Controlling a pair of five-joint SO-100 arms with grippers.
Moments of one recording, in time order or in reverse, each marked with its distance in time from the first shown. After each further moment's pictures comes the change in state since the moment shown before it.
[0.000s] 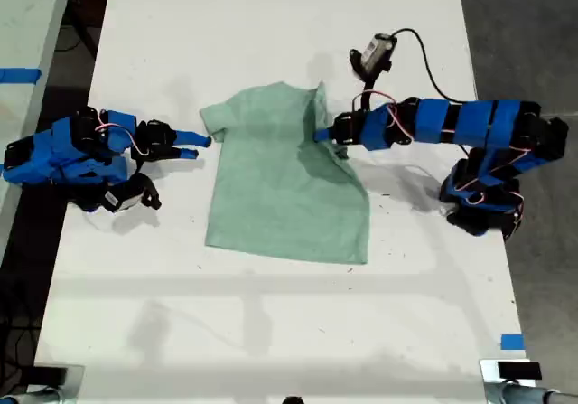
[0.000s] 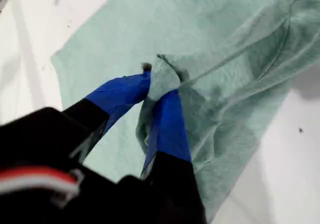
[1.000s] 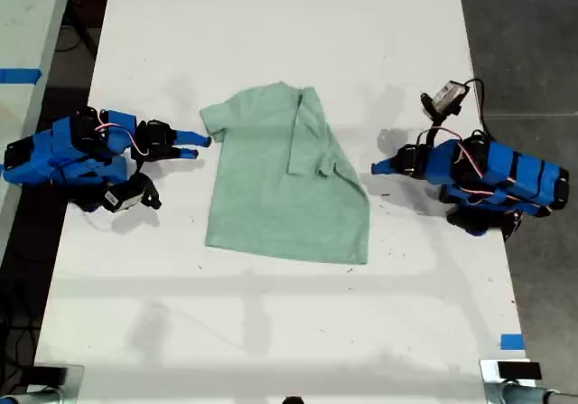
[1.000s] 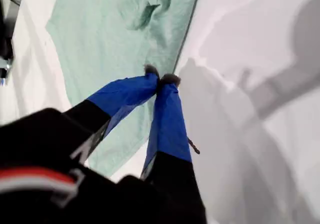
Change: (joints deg) arm 0 0.0 0.0 0.0 0.0 0.0; arm 1 -0.7 82.8 52.7 37.7 17.8
